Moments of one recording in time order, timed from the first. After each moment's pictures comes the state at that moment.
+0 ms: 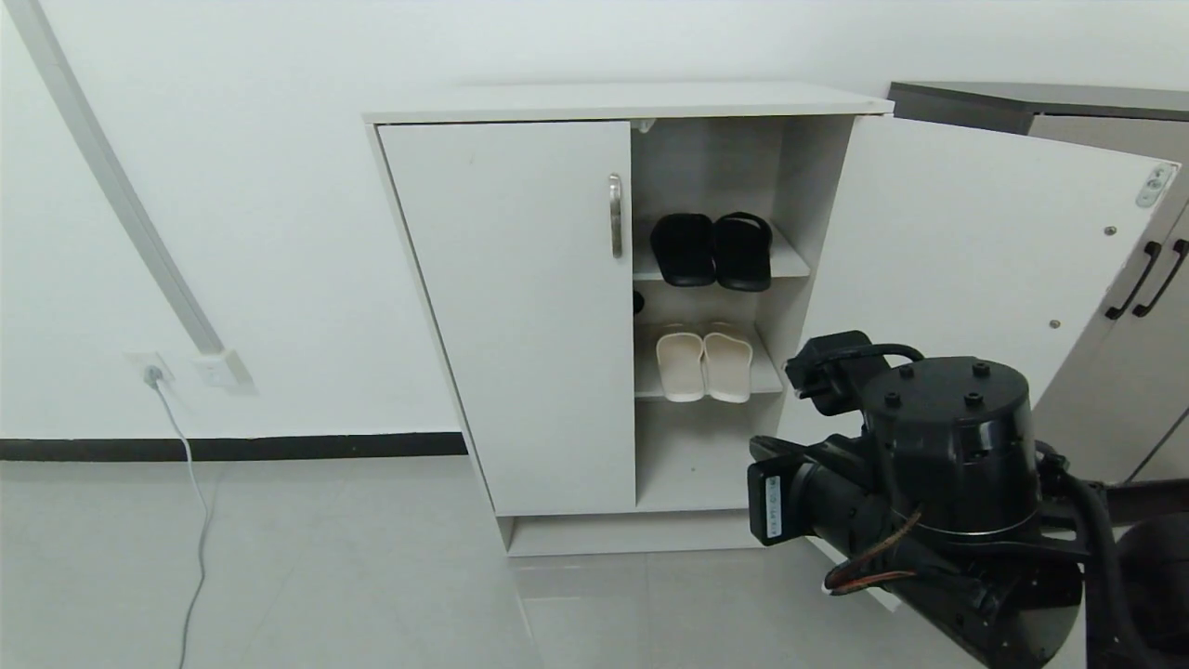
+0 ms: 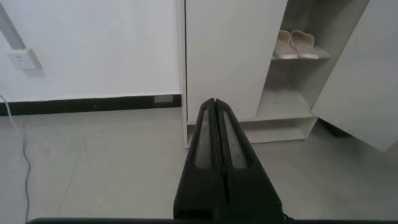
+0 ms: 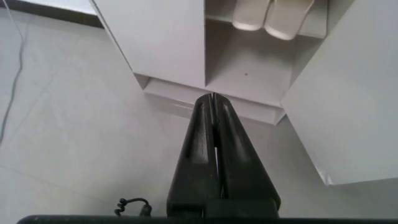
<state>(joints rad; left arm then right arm) 0.00 0.00 0.00 0.00 -0.03 -0.02 0.91 1.65 -0.80 -0.50 -0.55 0.24</state>
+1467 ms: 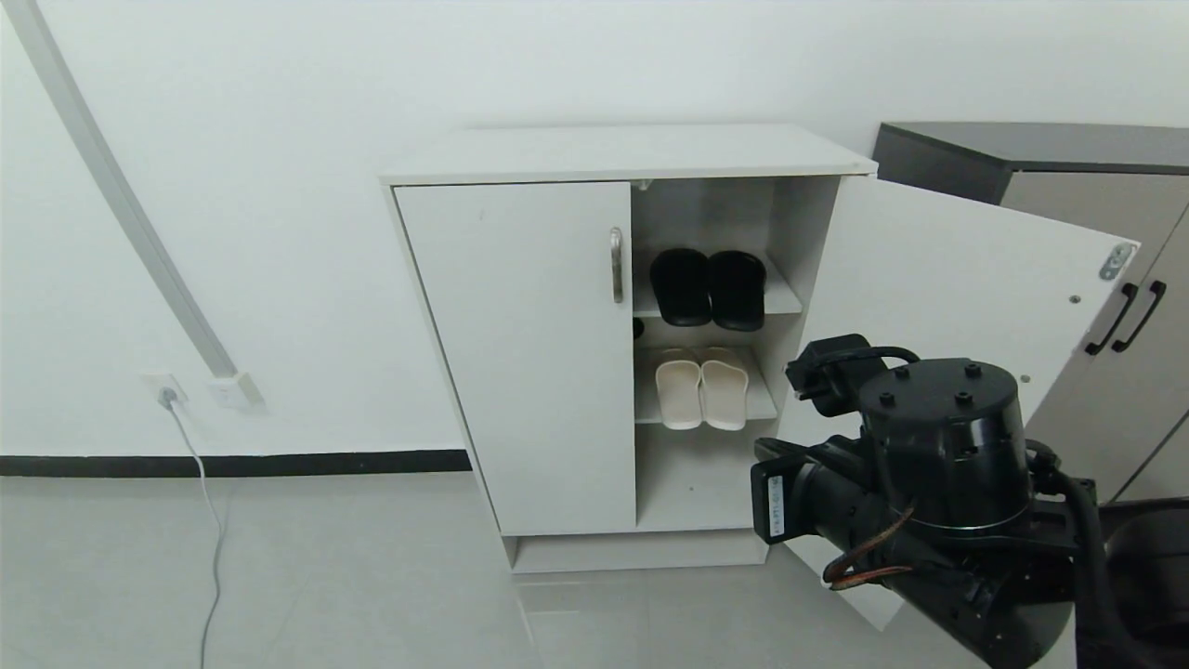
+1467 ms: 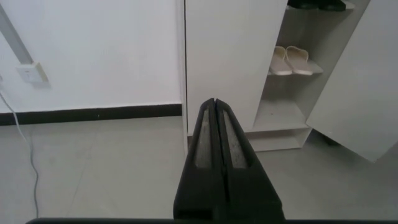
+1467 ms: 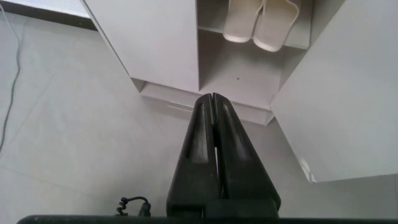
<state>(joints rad) 0.00 0.00 0.00 0.00 -0.03 -0.02 0.91 1.66 -0.80 -0.49 -0.55 0.24</state>
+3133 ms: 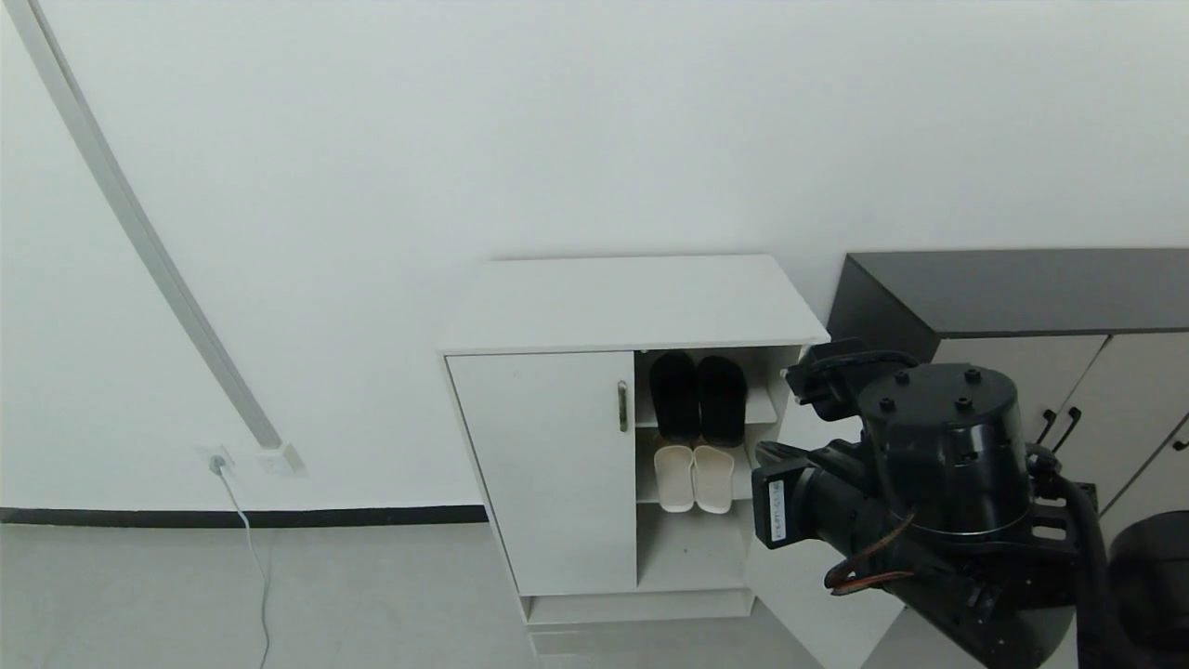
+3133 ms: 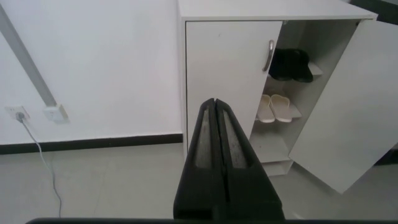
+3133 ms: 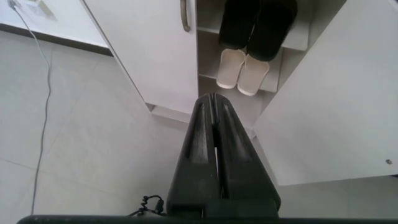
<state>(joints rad) 0.00 0.00 0.00 0.00 -0.03 -0.02 0.91 1.66 -0.79 -0.49 -0.55 0.23</state>
